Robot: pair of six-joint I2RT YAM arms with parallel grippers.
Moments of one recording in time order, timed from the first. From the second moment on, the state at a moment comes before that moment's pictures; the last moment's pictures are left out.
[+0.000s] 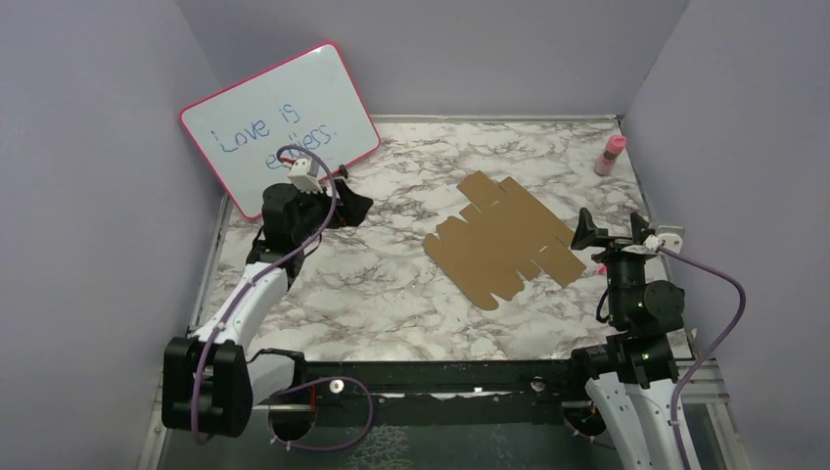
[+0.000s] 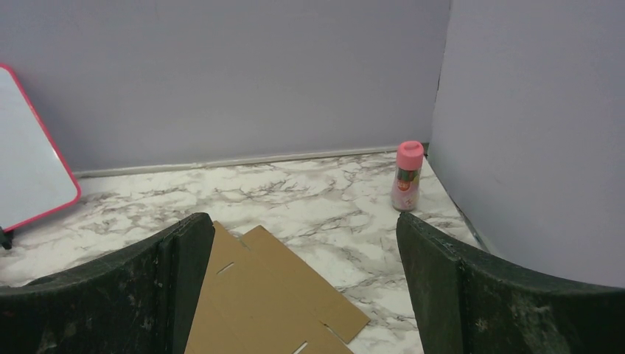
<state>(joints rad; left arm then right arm) -0.13 1.09 0.64 0.24 0.39 -0.40 0.16 0.26 0.48 0.02 0.22 -0.02</state>
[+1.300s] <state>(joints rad) -0.54 1.78 0.86 0.27 0.58 -0.62 0.16 0.64 0.58 -0.02 0.02 0.24</state>
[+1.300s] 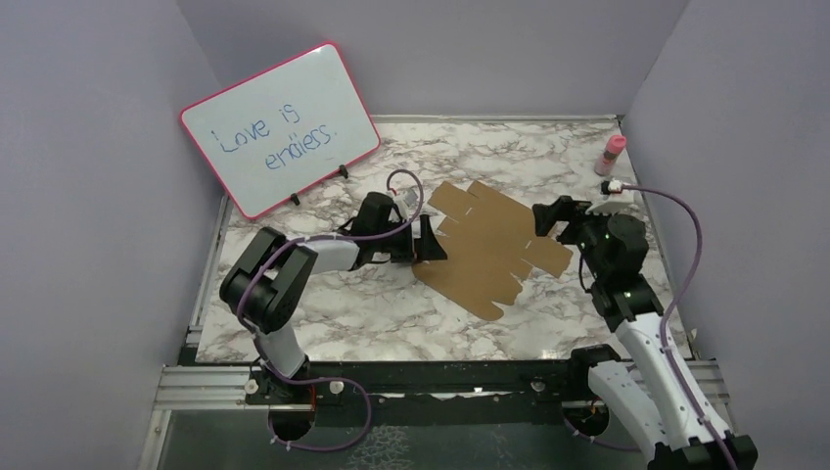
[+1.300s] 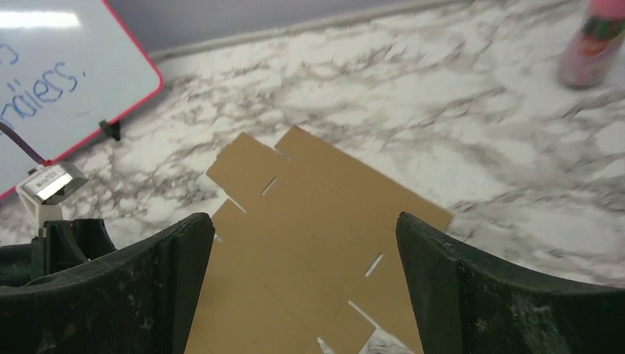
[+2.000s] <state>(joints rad) -0.48 1.48 0.85 0.12 0.27 -0.54 0.16 1.38 0.62 0.19 -0.34 0.44</state>
